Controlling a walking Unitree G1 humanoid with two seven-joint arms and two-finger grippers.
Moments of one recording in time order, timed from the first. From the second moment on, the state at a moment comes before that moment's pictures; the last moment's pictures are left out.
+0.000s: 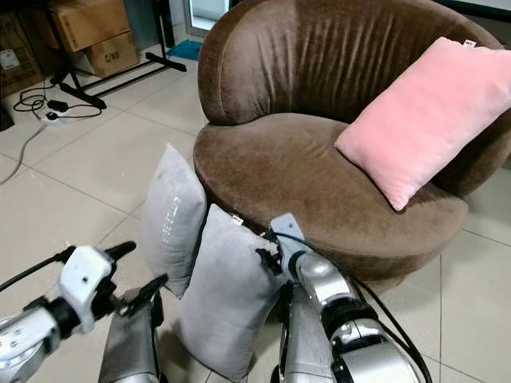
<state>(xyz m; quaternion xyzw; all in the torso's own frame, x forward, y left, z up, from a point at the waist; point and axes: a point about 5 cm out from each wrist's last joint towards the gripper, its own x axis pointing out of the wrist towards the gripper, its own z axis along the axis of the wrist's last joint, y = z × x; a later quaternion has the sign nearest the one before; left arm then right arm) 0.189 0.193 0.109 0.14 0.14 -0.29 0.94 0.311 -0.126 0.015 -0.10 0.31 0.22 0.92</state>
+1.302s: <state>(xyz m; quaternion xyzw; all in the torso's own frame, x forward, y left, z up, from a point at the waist) 0.132 0.218 0.154 0.14 0.20 -0.29 0.92 0.320 -0.123 0.014 0.17 0.30 0.05 0.94</state>
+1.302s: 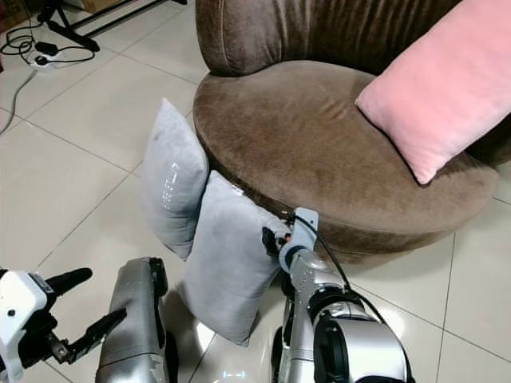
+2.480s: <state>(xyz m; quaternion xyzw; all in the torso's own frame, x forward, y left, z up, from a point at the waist) 0.121 0.220 0.154 0.10 0.21 -0.35 0.91 0.318 -0.112 0.014 0.18 0.30 0.07 0.93</state>
